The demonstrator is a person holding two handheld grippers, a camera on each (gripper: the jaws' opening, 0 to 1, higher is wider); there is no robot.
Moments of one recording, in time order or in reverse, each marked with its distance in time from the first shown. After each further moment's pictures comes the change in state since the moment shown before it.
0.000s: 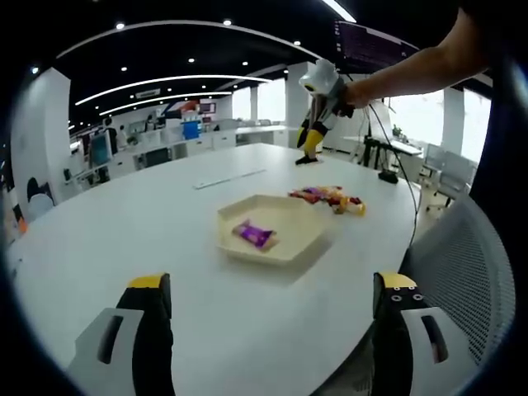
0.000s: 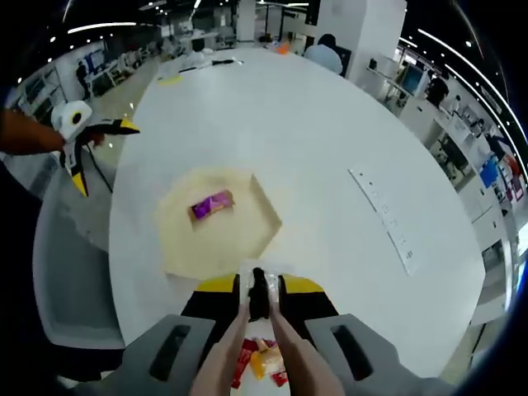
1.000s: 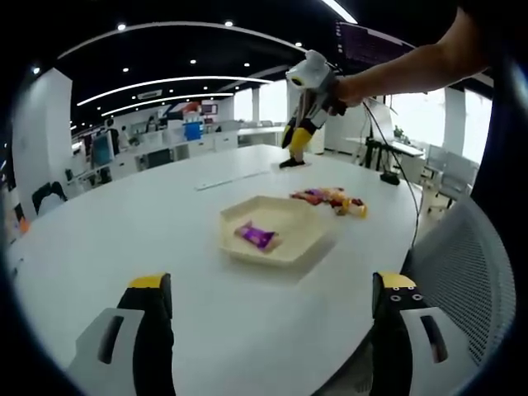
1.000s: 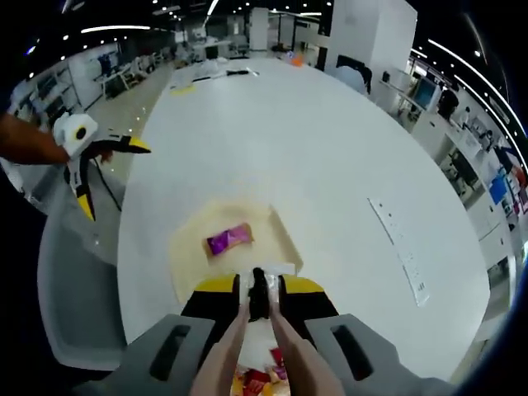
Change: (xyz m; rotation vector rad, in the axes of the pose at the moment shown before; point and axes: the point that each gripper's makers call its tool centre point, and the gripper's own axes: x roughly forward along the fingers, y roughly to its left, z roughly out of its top) left arm -0.001 0.003 0.001 -0.002 -0.007 0.011; right arm 0.025 0.027 0.058 -0.043 -0.059 0.058
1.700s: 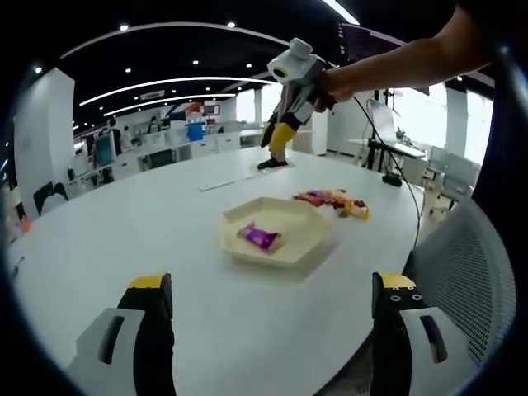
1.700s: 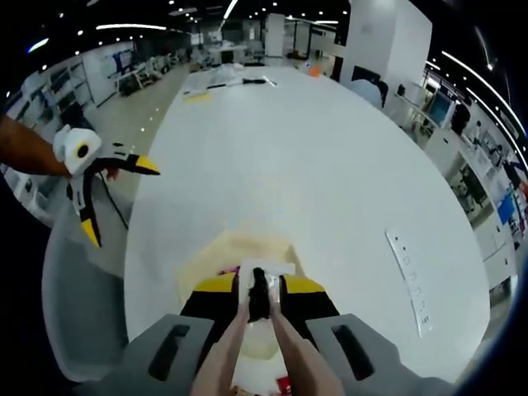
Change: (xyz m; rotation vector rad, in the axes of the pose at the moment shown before) left arm -0.001 0.002 0.001 -0.004 -0.008 0.011; right arm 0.021 0.016 0.047 -0.048 -0.035 0.046
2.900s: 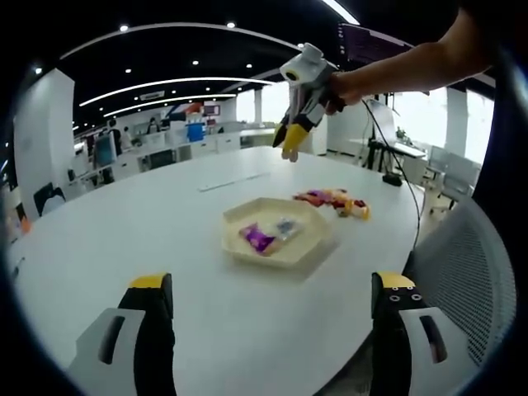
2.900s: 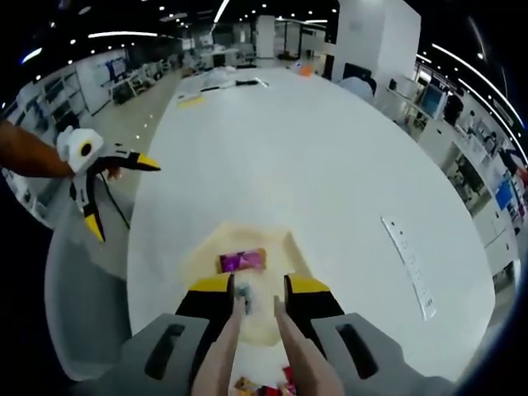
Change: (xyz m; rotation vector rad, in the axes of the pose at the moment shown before) left arm 0.000 0.001 0.000 0.003 0.001 0.000; right arm -0.018 0.000 -0.025 0.052 -0.013 -0.019
